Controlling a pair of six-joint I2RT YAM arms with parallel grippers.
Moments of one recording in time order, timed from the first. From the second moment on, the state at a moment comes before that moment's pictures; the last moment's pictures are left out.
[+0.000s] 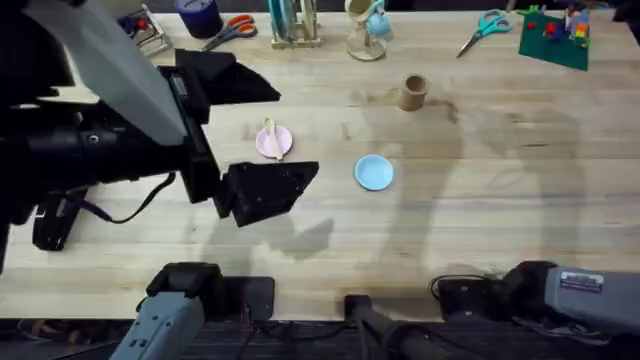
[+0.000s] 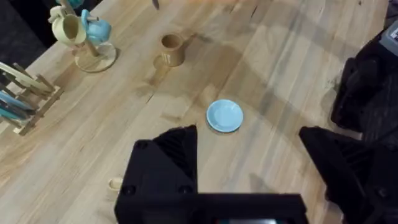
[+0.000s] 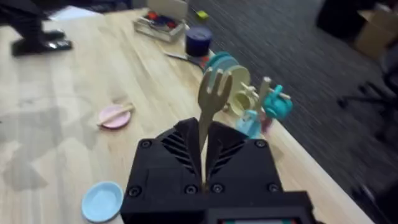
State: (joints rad) left arm 0.00 0.78 1.00 -1.05 0.92 0.69; right arm -0.37 1.47 1.44 -0.84 -1.31 -0.97
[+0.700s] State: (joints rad) left arm 0.00 0.78 1.00 -1.05 0.92 0.69; right arm -0.37 1.74 1.44 -0.83 -1.48 -1.24
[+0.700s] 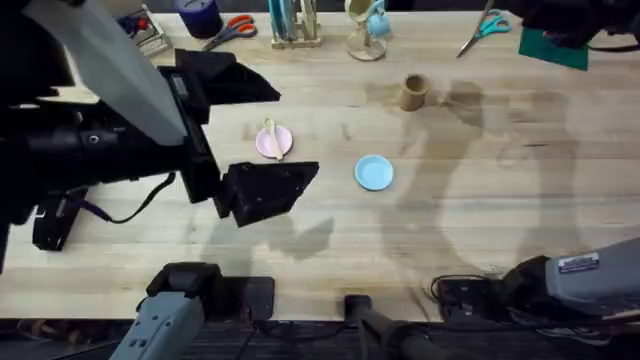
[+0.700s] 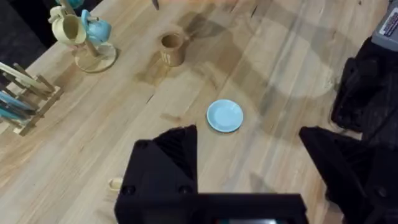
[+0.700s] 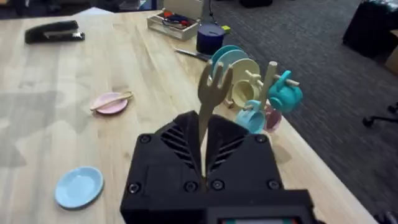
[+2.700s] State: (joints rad) left arm 0.00 0.78 1.00 -1.05 0.92 0.69; right arm -0.24 2.26 1.44 -0.66 -1.49 -1.44
